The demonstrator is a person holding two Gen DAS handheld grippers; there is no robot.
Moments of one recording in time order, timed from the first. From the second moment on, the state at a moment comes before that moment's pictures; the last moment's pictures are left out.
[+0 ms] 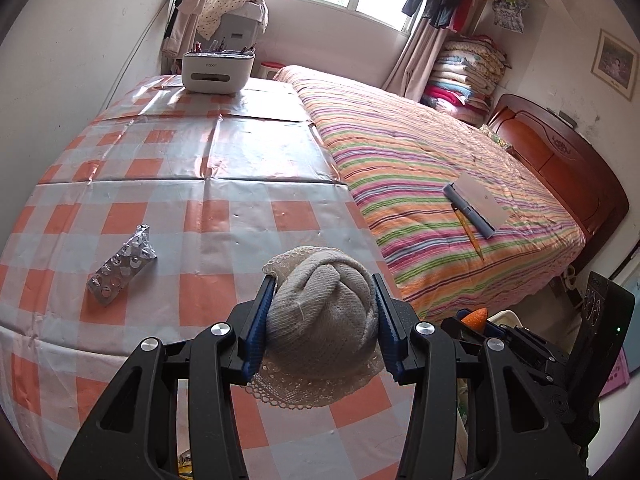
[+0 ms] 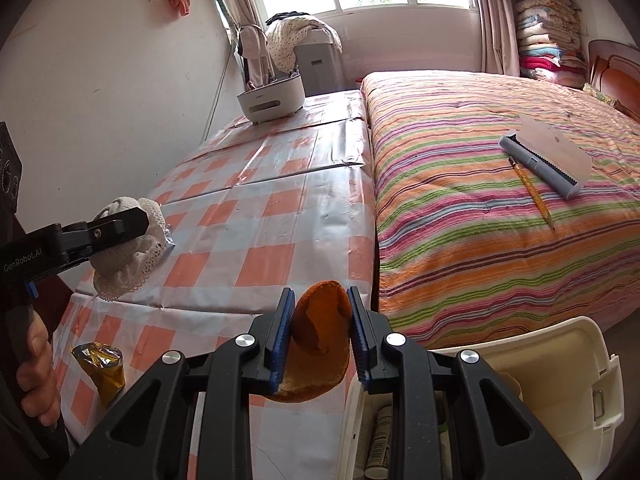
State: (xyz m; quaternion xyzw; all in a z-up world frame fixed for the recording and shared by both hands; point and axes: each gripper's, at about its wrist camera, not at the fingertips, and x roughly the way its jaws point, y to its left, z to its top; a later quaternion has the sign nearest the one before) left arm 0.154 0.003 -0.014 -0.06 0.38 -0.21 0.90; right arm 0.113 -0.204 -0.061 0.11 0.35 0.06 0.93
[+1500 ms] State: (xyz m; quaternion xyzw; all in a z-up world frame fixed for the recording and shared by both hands) left arm 0.083 -0.133 -0.041 0.03 0.41 -0.34 0.85; right arm -0.003 -0.329 -0.053 0.26 0.20 -0.11 0.94
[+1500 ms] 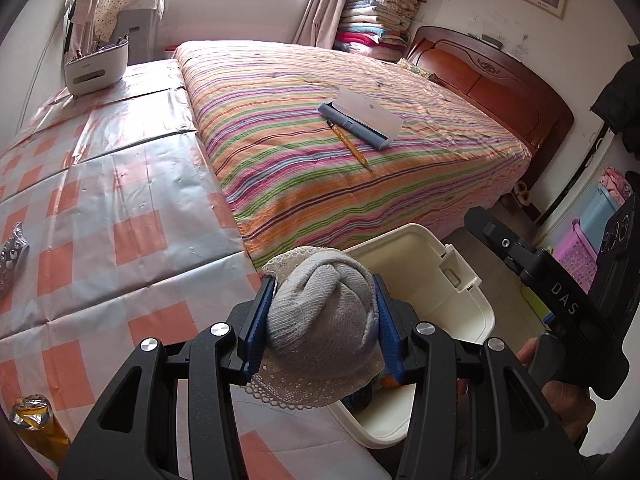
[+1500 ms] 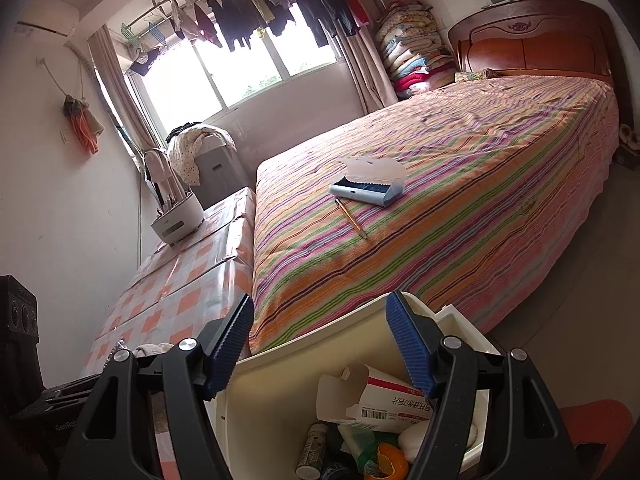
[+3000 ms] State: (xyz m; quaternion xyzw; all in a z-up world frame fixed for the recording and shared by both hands) left arm 0.087 -0.080 -0.027 0.00 0.38 -0.29 0.88; right arm 0.007 -0.305 -0.053 0.25 0.21 -0.09 0.94
